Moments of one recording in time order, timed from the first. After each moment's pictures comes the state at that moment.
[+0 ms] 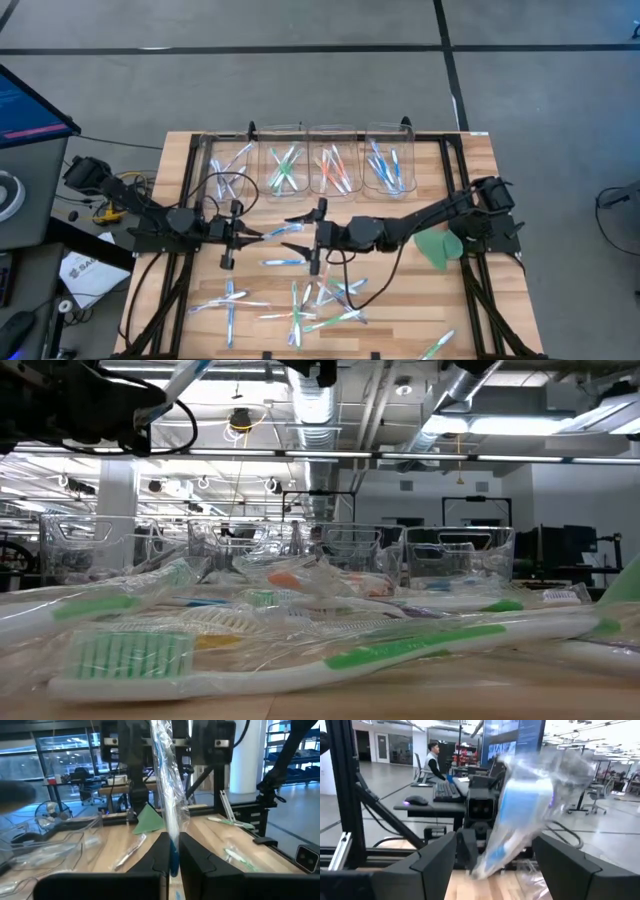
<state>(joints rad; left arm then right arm) -0.40 0.80 0.01 0.90 -0.32 0.12 0.26 1.85 1.17 0.76 0.36 -0.11</state>
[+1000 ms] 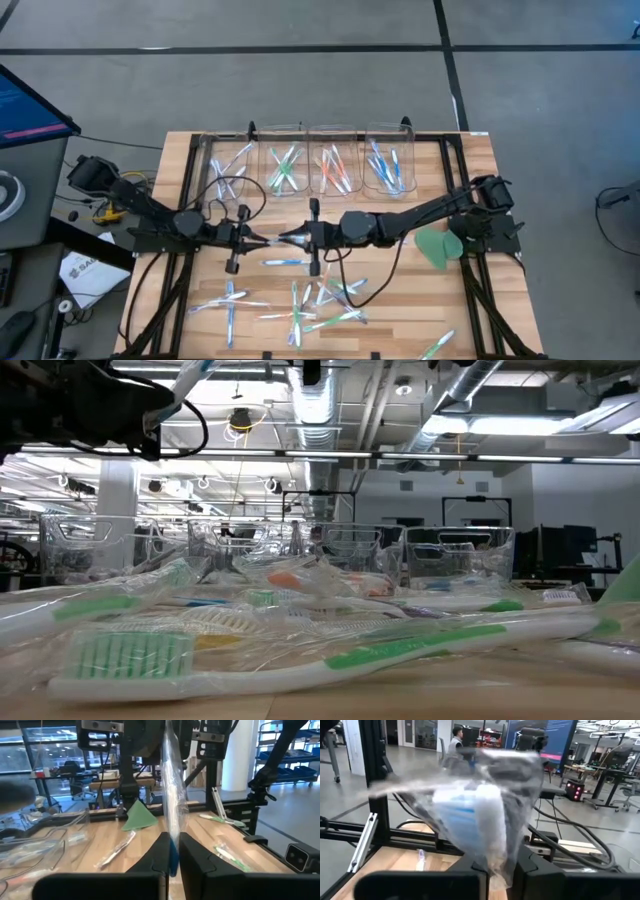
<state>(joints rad) -0.39 1.02 0.04 1.05 -0.30 0.08 0.23 1.85 1.23 0.61 0.21 -0.12</state>
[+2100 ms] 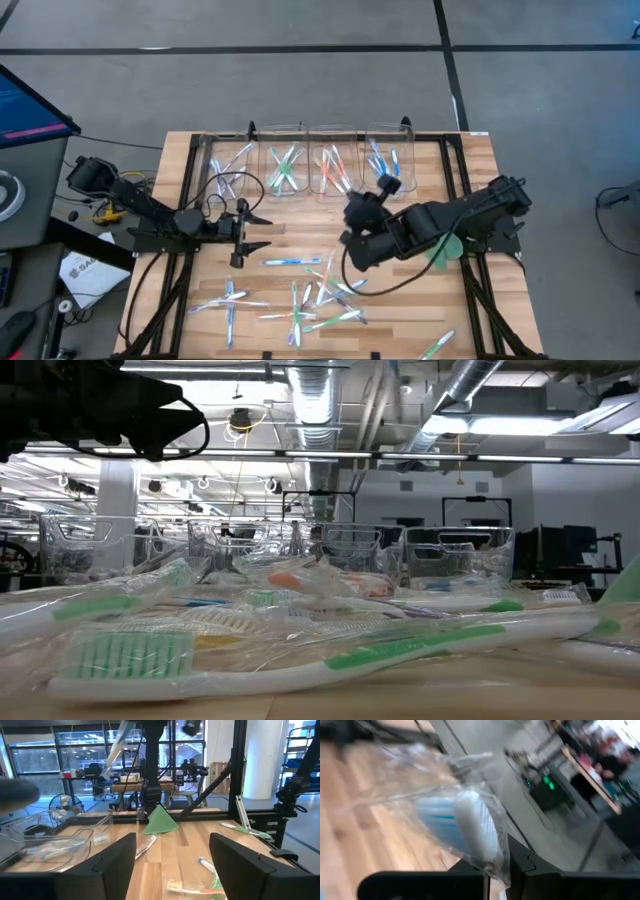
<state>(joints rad) -0.37 1.02 0.05 1.08 -0.37 0.07 0.41 1.75 1.84 -1.23 1.11 0.48</state>
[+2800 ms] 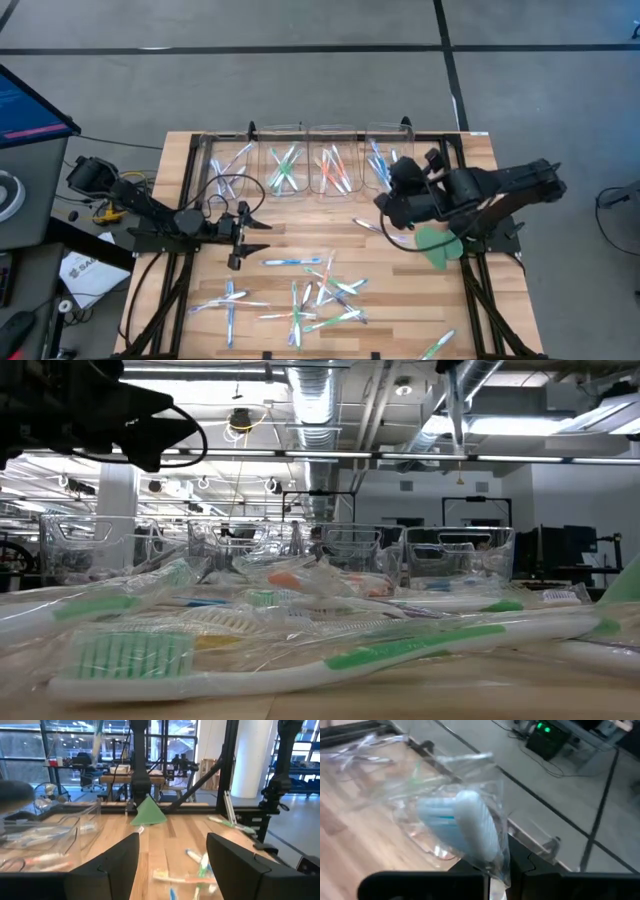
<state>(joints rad) -0.36 1.02 0.02 1.07 -0.32 -0.01 0.27 1.42 1.60 -1.37 1.00 0.81</state>
